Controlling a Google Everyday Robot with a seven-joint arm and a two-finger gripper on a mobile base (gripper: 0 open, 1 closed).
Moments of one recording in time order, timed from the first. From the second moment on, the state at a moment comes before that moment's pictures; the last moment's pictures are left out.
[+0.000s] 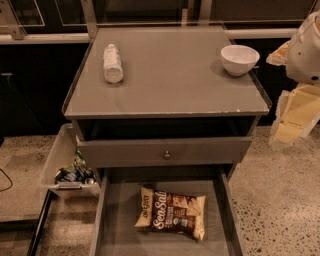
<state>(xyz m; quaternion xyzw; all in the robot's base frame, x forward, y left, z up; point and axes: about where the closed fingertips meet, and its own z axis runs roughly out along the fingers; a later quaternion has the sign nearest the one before) 0.438 -0.217 0.976 -0.60 0.78 -0.03 0.16</state>
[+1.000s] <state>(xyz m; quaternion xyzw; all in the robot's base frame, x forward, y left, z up) 0.446 -0.197 0.924 -0.57 0.80 0.01 0.17</state>
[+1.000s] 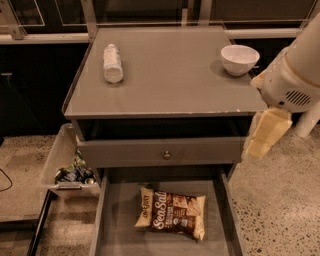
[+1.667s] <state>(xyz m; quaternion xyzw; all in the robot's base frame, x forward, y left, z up) 0.438 -0.170 0.808 -0.59 0.79 0.05 0.18</state>
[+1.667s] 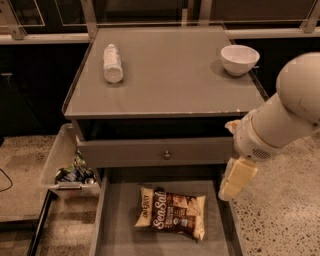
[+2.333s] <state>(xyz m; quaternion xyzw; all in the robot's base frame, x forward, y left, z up) 0.431 -0.177 0.711 -0.62 0.76 0.08 0.17</state>
